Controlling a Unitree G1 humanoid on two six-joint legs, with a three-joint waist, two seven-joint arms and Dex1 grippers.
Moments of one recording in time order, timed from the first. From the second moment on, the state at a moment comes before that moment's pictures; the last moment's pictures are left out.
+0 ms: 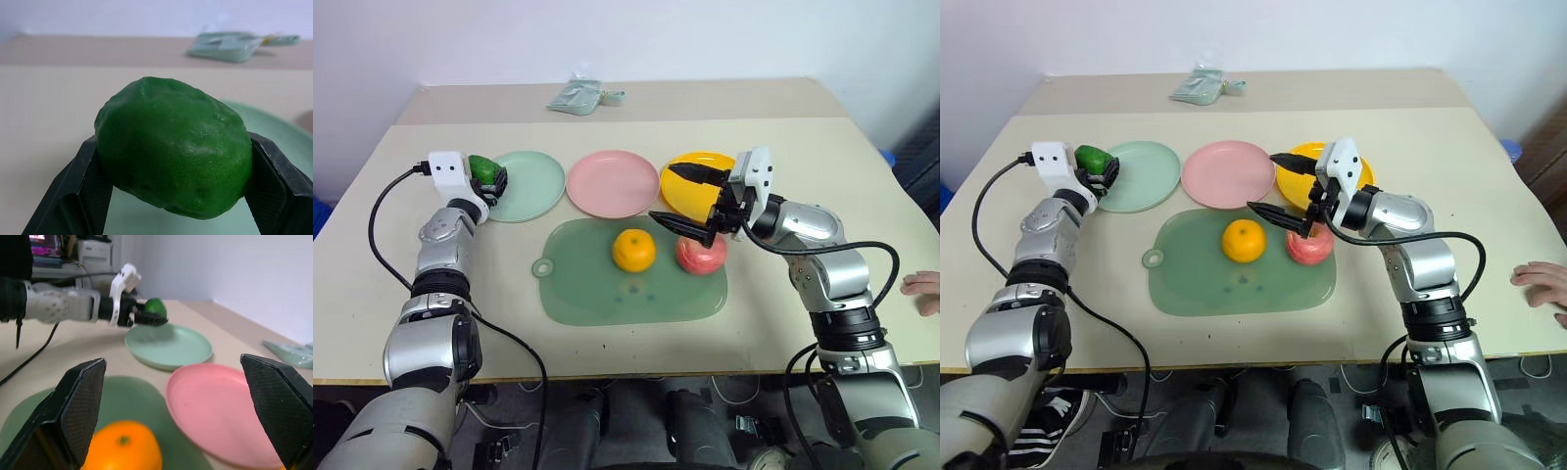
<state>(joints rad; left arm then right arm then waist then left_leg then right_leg) -0.90 0.47 0.29 1.08 -0.20 -0.13 -0.32 -0.60 -0.47 0.03 -0.01 0.43 0.24 0.94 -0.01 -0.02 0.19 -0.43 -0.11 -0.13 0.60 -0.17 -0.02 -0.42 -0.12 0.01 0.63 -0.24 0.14</state>
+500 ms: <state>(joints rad) -0.92 0.46 0.26 1.13 -0.18 -0.13 -0.33 -0.60 -0.45 0.03 0.01 0.38 0.24 0.87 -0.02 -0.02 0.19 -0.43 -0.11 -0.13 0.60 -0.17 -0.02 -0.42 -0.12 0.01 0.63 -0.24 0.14</state>
